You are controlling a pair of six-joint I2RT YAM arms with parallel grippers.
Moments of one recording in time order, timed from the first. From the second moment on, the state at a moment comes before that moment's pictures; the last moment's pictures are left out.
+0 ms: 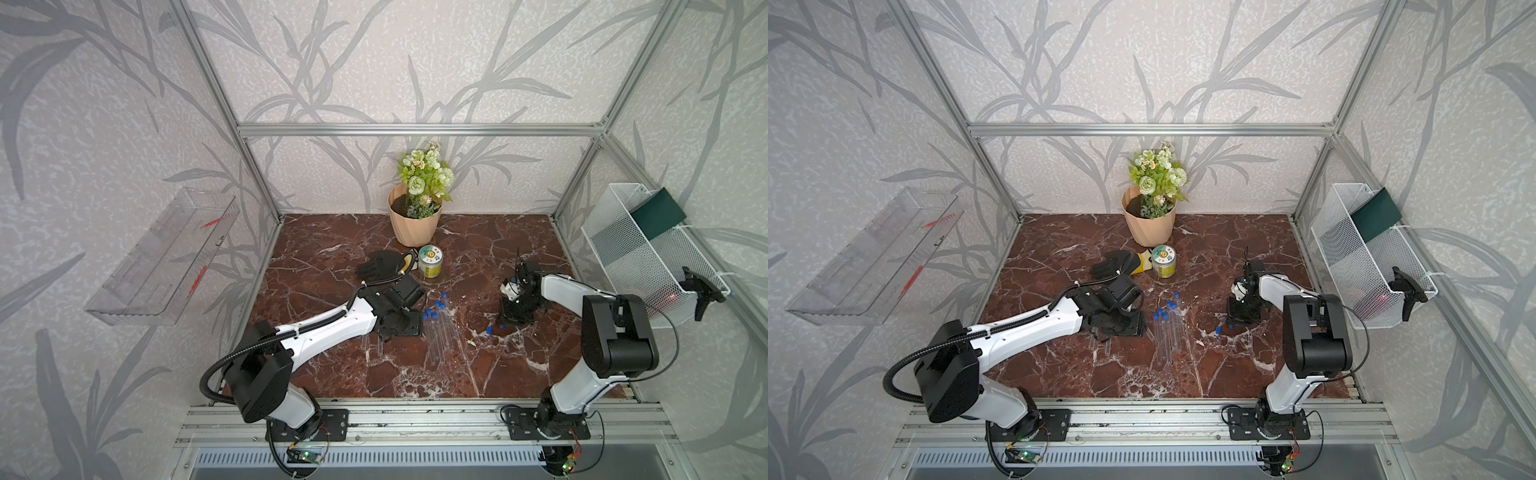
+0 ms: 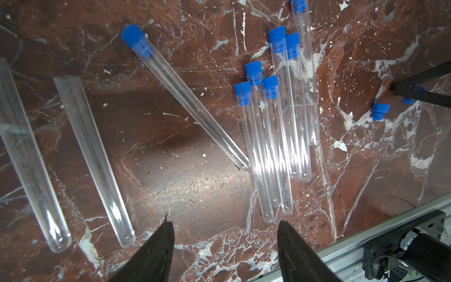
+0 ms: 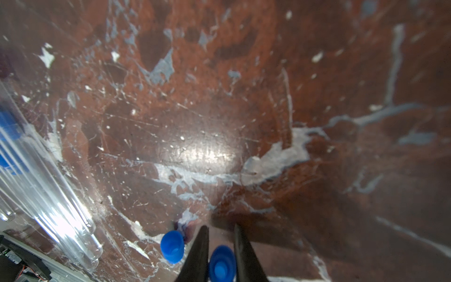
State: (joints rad) left arm -0.84 1.51 1.06 -0.73 0.03 -0.76; right arm 0.02 1.69 0.93 -0.77 -0.33 0.13
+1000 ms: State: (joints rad) left arm -0.84 1.72 1.24 -0.81 -0.05 -0.89; right arm 0.14 1.36 0.92 -0.83 -0.37 0.15
